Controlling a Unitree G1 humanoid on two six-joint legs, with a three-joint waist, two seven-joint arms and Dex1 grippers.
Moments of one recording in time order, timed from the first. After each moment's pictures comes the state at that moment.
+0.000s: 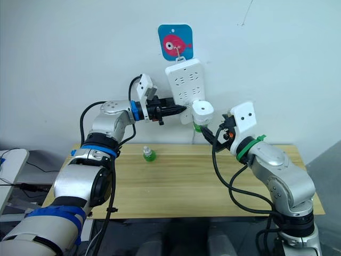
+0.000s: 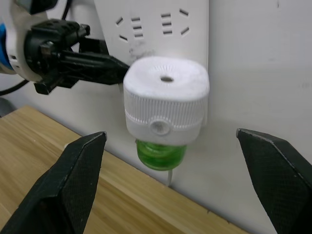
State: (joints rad) left arm -1.13 0.32 0.04 0.97 -0.16 0.05 -1.17; right arm -0.40 -0.38 -0.02 -0.60 0.51 0.95 0.21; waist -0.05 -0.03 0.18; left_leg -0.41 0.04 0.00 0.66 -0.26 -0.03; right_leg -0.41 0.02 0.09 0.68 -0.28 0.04
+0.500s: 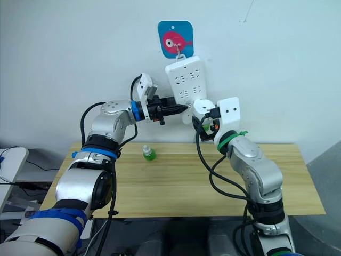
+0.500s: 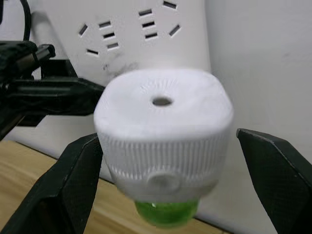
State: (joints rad) left arm -1.10 0.32 0.04 0.87 -0.18 0.12 -1.17; right arm -0.53 -0.17 0.04 -0.41 0.36 0.86 0.08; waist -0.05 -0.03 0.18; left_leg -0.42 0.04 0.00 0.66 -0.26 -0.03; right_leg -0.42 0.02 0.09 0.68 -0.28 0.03
